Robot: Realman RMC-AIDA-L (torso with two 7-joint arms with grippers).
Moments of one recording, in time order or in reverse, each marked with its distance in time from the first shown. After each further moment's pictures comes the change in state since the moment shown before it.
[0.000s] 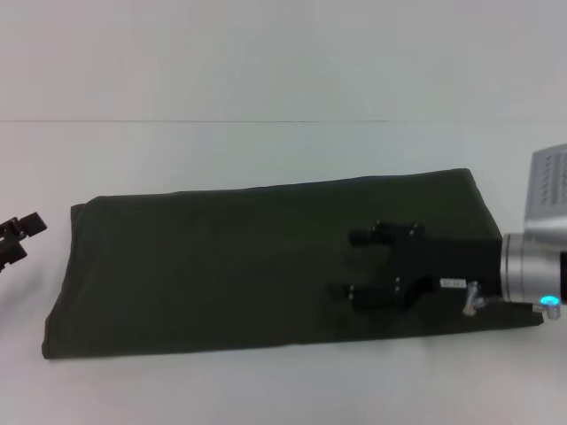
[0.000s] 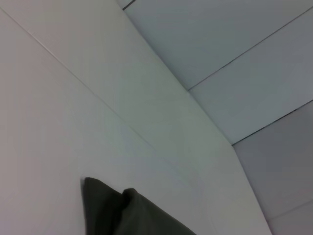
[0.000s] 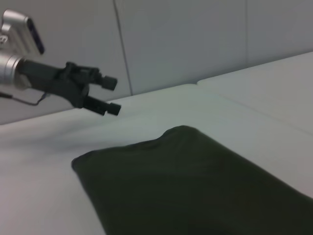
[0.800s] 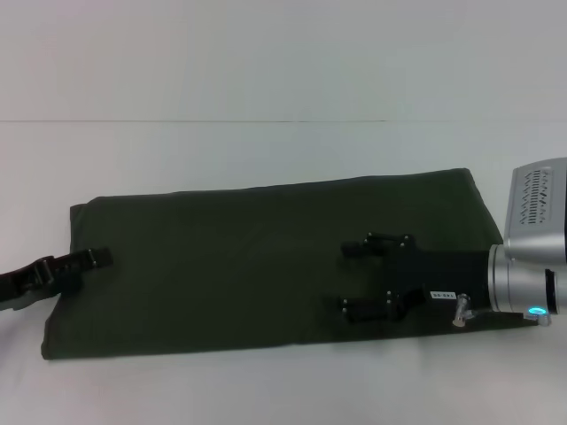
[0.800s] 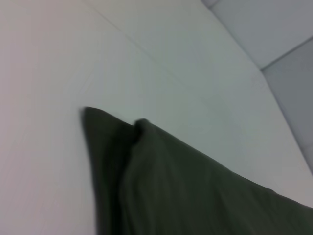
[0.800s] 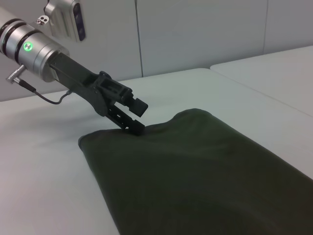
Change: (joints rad) left arm -0.053 -0.011 0.307 -0.024 0.001 -0.183 -0.081; right arm 0.011 0.003 -0.022 0.046 0.003 0.047 -0.054
